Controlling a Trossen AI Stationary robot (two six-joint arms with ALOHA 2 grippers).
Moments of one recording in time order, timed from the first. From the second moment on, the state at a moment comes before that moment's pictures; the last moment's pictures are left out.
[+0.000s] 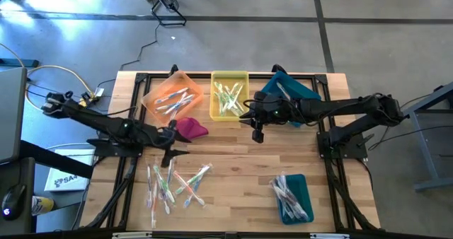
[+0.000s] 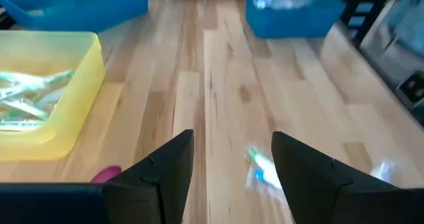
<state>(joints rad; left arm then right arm) -0.28 0.72 0.38 -0.03 -0.20 -0.15 -0.06 1.35 1.04 -0.21 0.05 0.03</state>
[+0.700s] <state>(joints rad) -0.33 1.23 0.79 -0.63 -0.01 -0.36 -0.06 1.35 1.04 -0.24 0.05 0.03</state>
